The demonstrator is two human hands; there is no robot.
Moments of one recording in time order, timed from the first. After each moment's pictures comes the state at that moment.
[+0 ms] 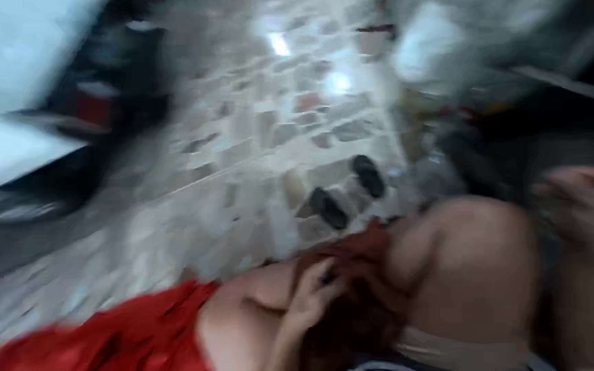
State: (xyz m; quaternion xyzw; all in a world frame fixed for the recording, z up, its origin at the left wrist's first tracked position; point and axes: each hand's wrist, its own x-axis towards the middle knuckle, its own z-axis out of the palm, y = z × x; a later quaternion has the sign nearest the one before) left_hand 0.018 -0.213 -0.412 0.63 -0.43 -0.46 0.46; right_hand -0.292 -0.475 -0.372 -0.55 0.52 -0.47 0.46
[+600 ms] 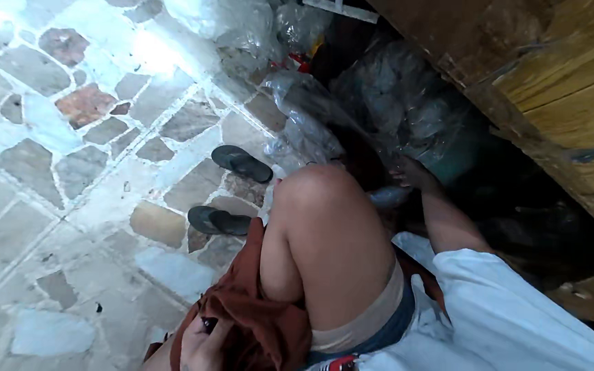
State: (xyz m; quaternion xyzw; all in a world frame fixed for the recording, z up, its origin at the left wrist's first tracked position) left_hand 0.014 -0.235 -0.459 0.63 -0.30 -0.56 0.45; right_hand -0.514 -0.469 -0.639 -0.21 0.78 -0.17 0.56
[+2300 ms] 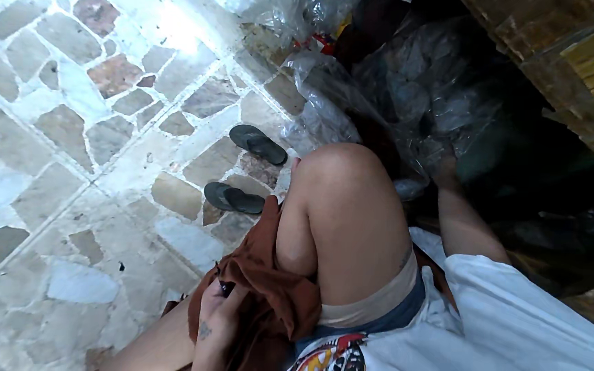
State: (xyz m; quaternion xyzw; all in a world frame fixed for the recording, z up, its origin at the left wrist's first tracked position) left_hand 0.009 -0.237 -0.460 0.61 -0.31 -0.56 0.47; right_hand -0.505 -0.440 -0.633 -0.34 0.84 -0.29 0.30
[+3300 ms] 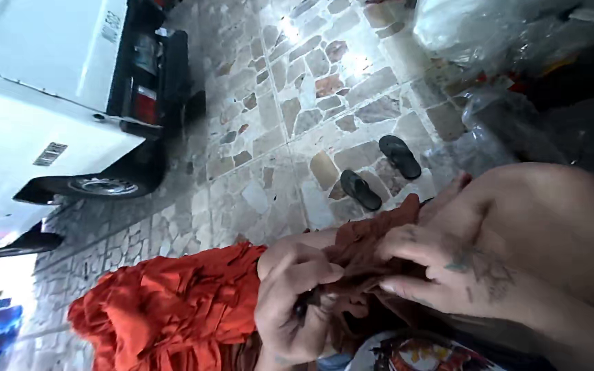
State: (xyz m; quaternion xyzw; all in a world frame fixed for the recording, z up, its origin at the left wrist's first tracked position) left_hand 0.024 -0.193 -0.276 0.57 -0.62 -0.09 0.54; right_hand -0.153 -0.342 -0.331 -0.82 0.03 -0.25 0.51
